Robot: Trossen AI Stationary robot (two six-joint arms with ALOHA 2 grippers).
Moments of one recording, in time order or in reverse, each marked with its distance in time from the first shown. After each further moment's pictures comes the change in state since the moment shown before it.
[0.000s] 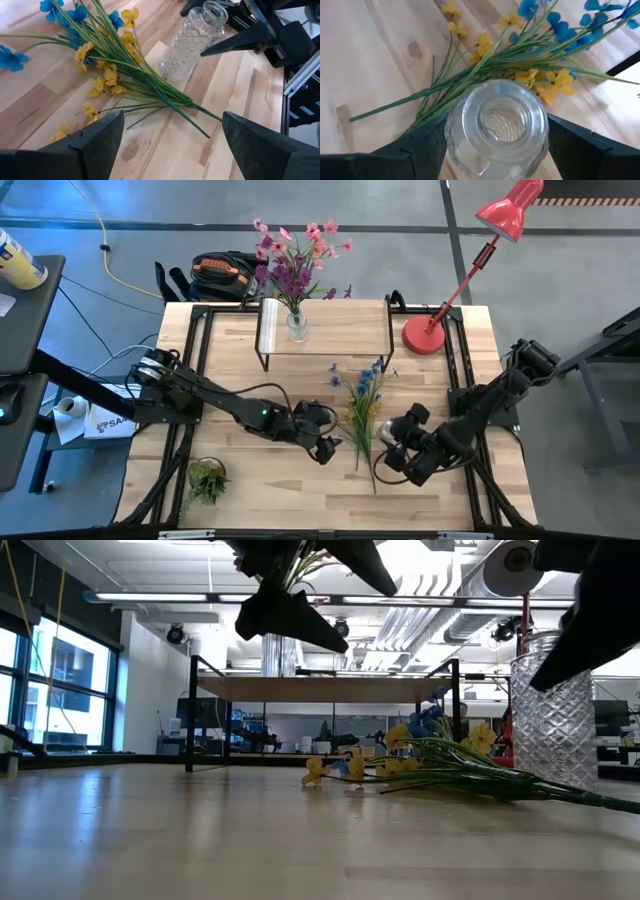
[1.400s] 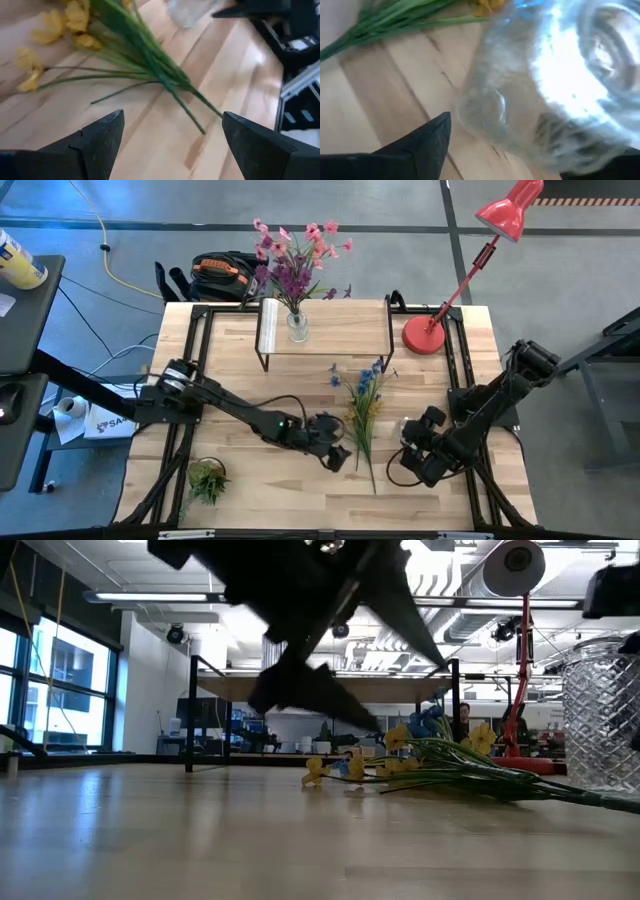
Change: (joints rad) left arm 0.000 0.197 -0.002 0.206 0.105 -0.220; right arm 0.100 0.003 -0.075 -0.177 -0.191 0.165
